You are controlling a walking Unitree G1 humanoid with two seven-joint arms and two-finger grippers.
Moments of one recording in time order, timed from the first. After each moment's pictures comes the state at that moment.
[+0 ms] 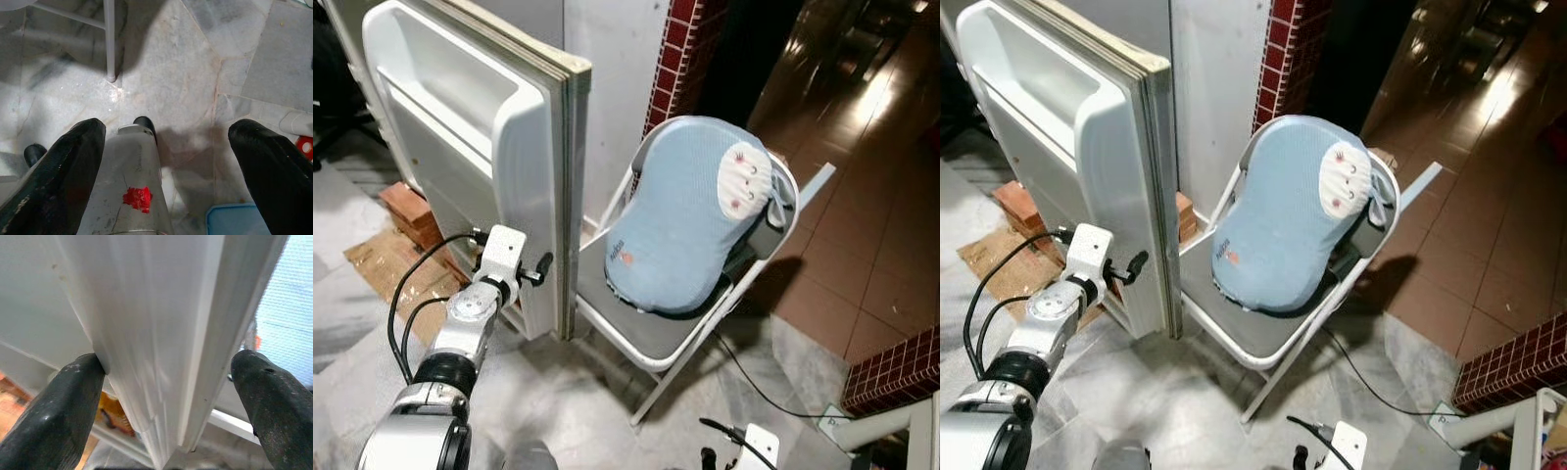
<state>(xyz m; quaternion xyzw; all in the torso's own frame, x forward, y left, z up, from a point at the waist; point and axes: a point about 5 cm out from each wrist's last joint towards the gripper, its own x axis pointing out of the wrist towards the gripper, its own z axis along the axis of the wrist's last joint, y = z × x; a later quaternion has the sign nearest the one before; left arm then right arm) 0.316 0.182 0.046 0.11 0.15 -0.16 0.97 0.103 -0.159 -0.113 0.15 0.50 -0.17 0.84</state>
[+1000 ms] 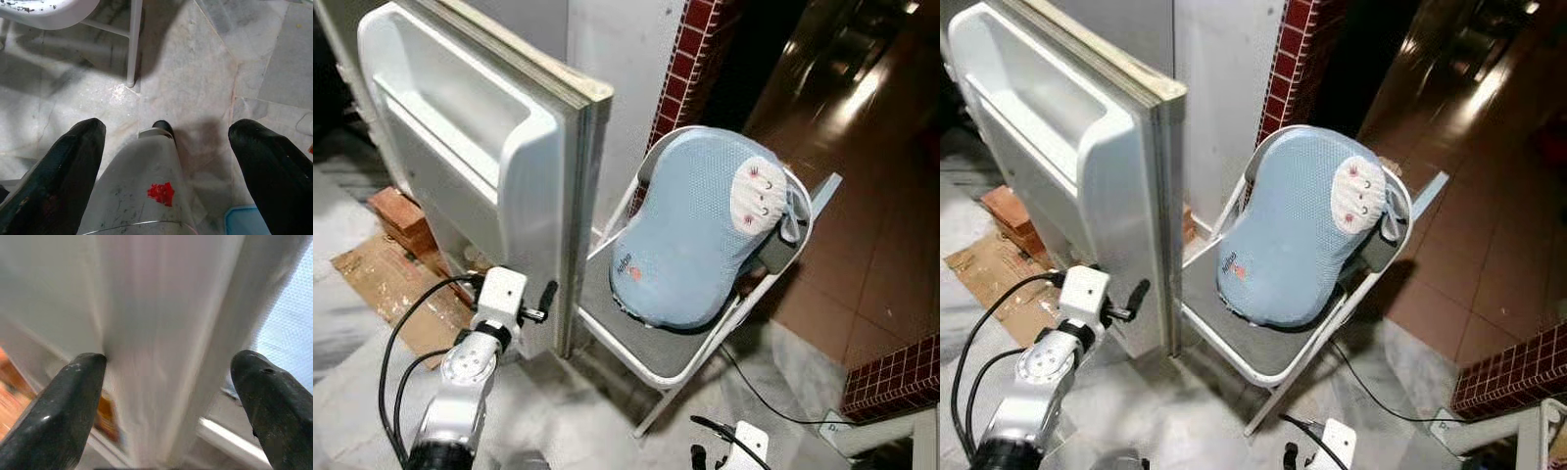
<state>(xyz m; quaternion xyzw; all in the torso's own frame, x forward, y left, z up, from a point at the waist) 0.237 0.164 0.034 0.01 0.14 -0.08 0.99 0.103 -0.149 -0.114 0.16 0.50 -0.16 0.84</state>
